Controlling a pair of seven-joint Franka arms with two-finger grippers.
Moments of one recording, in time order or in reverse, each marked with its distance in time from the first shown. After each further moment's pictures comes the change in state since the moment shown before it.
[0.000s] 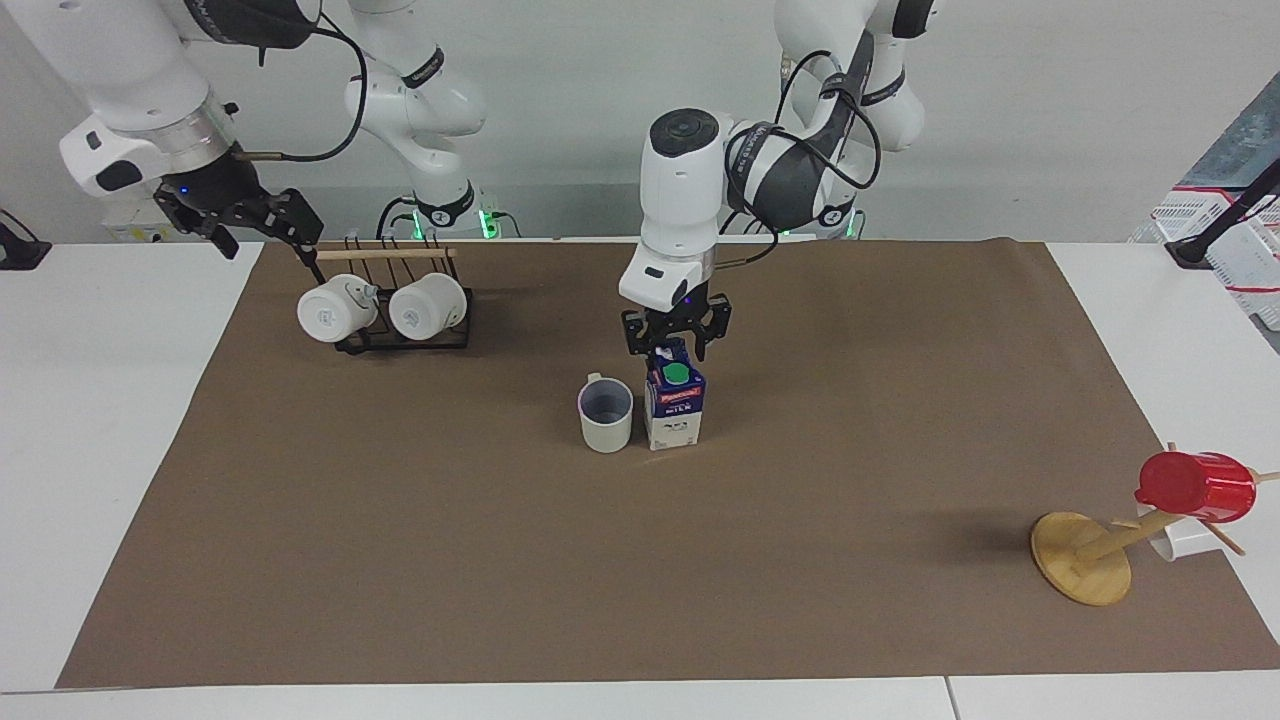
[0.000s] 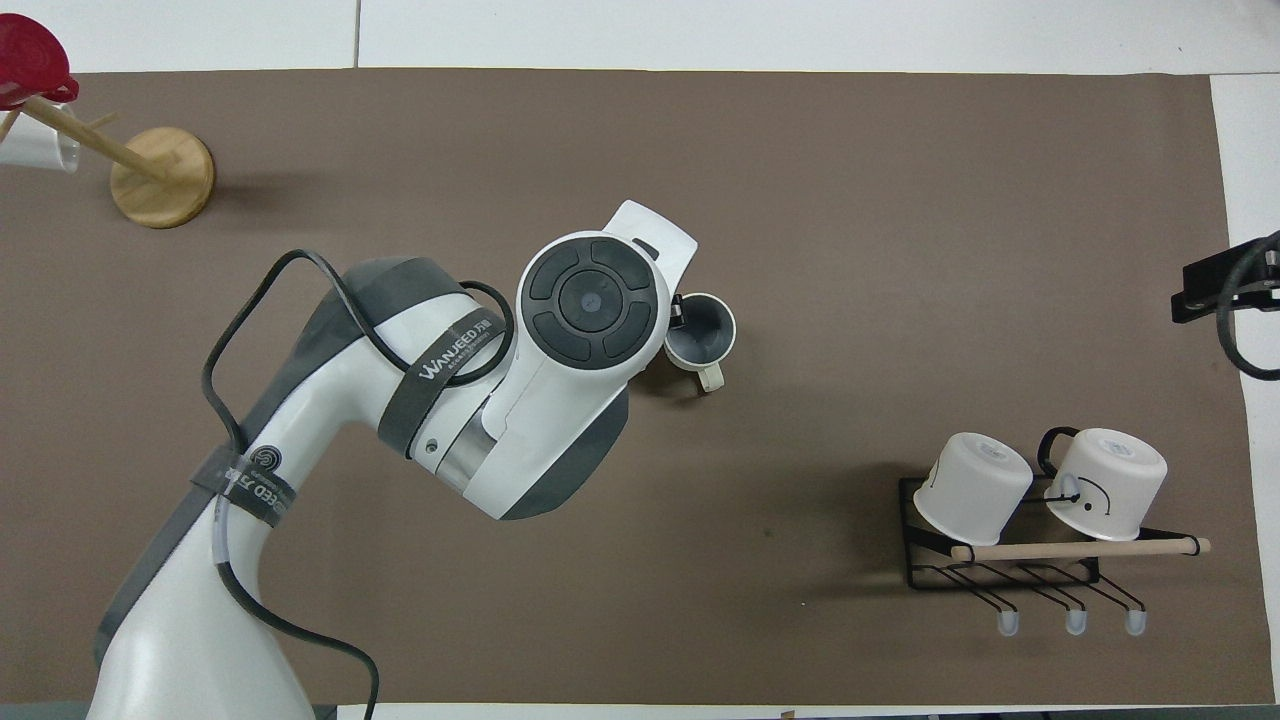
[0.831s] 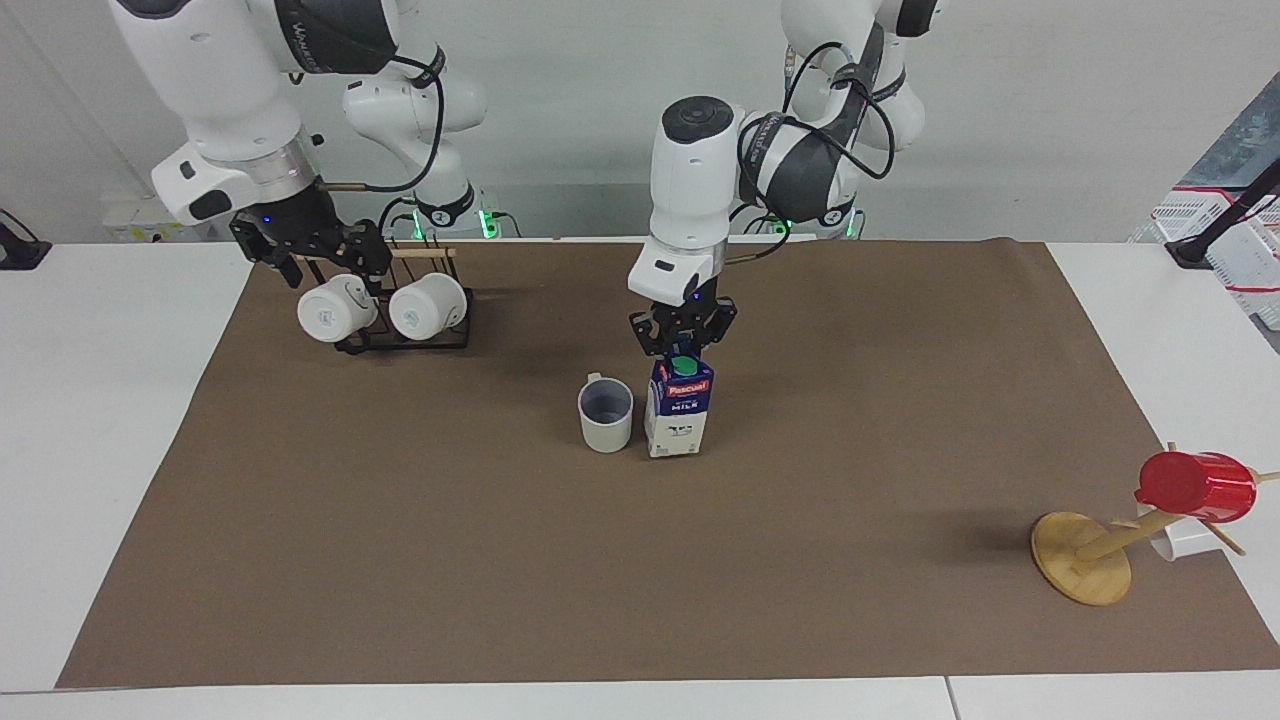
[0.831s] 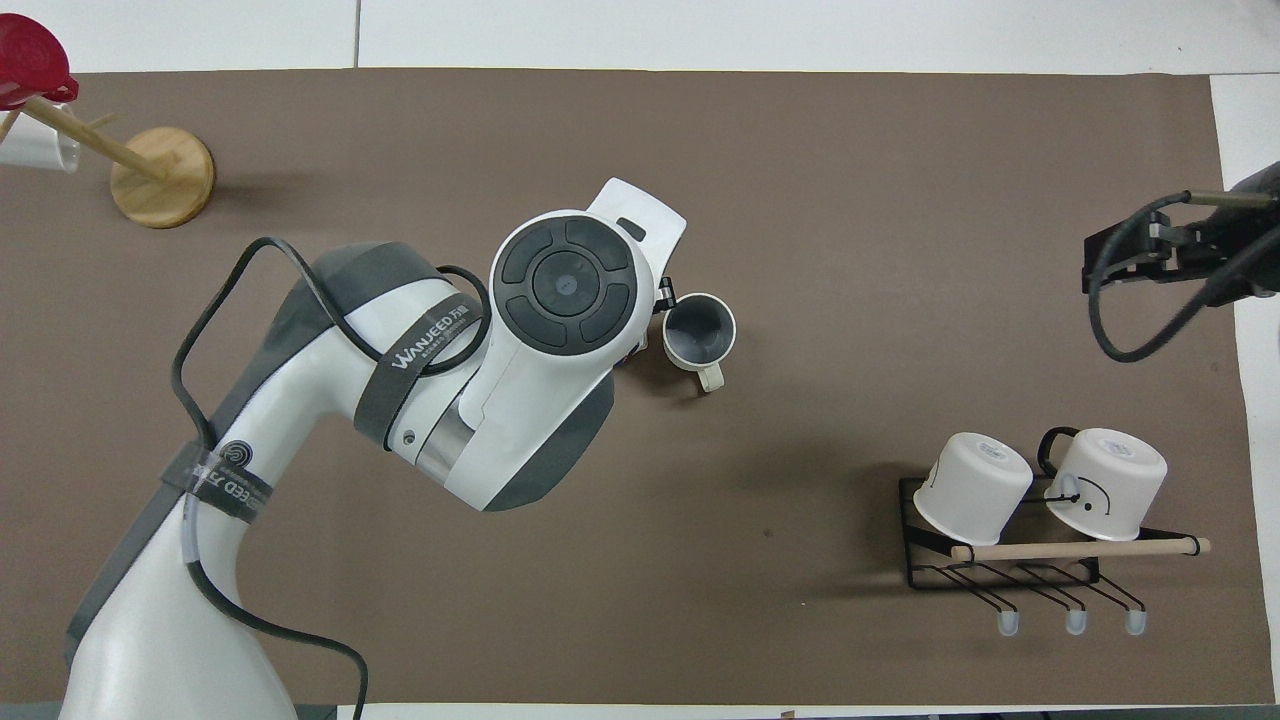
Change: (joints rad) left arm 0.018 -0.003 0.001 0.028 0.000 -0.003 0.000; right arm 0.214 0.029 -0.129 0.010 0.001 0.050 0.096
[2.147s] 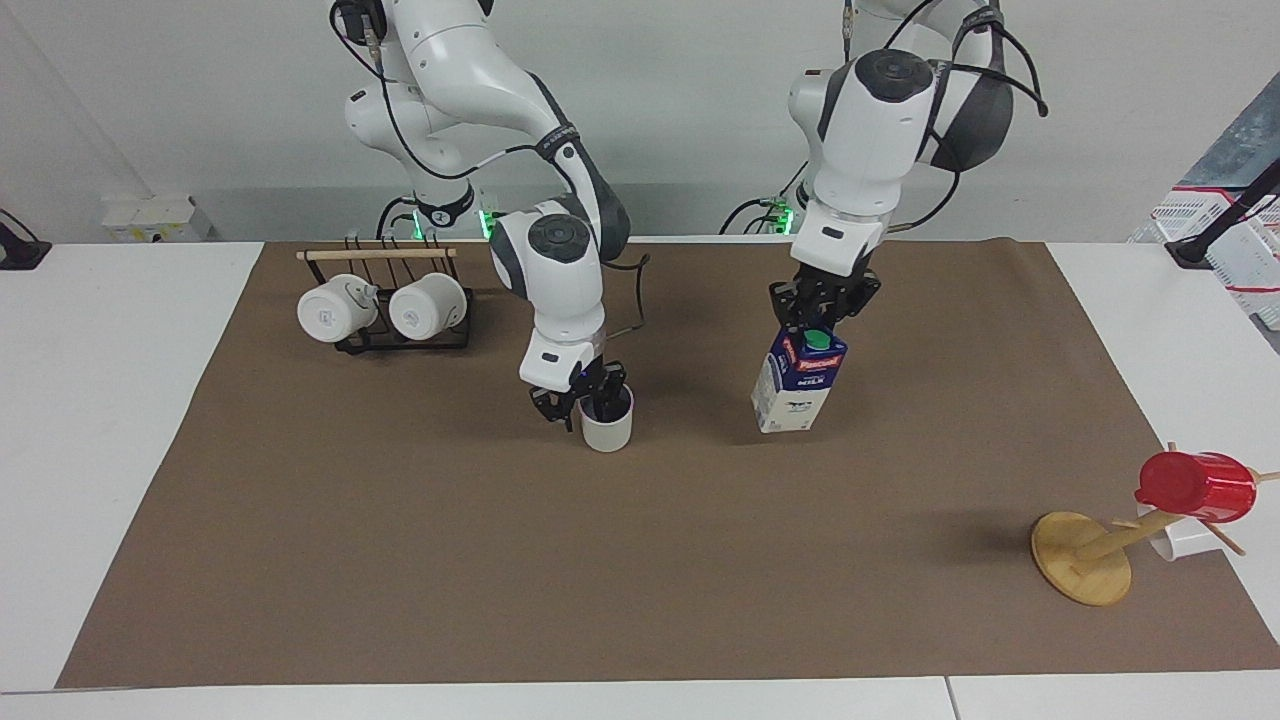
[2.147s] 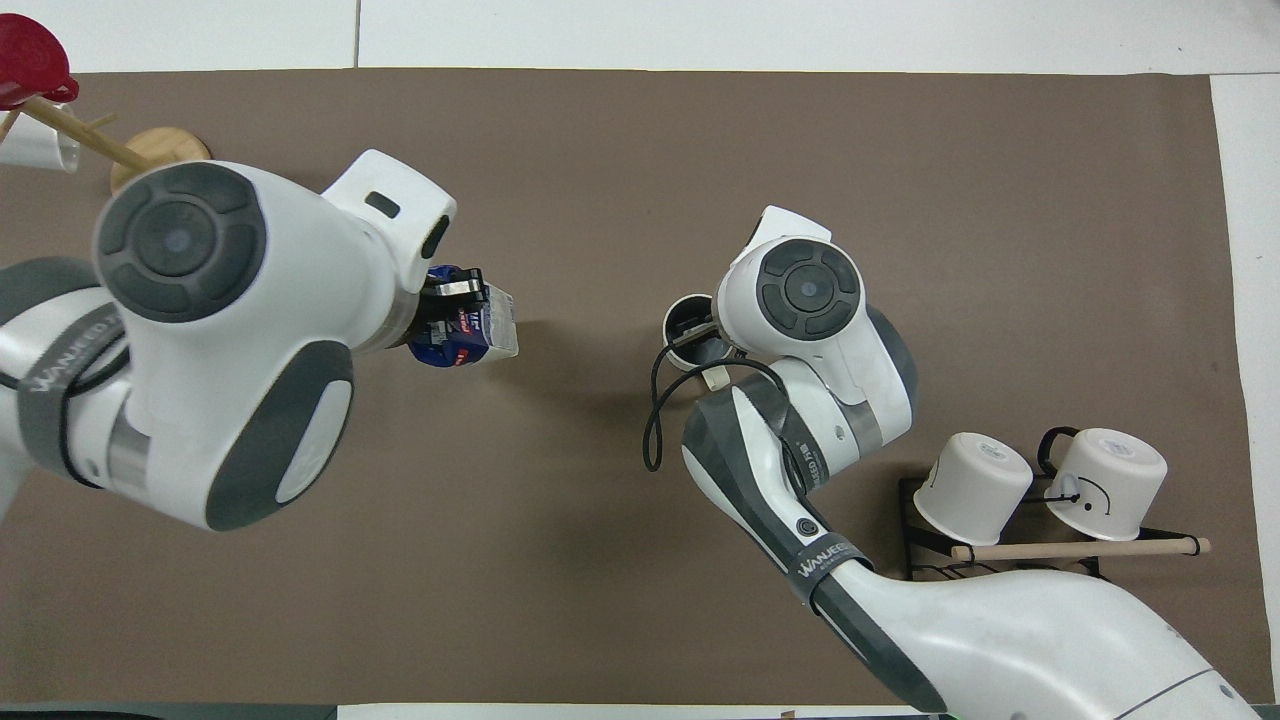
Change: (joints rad) left arm 0.200 -0.229 -0.002 -0.187 -0.040 -0.056 0.237; right arm 0.419 0.289 0.011 -0.371 0.001 0.864 -0.013
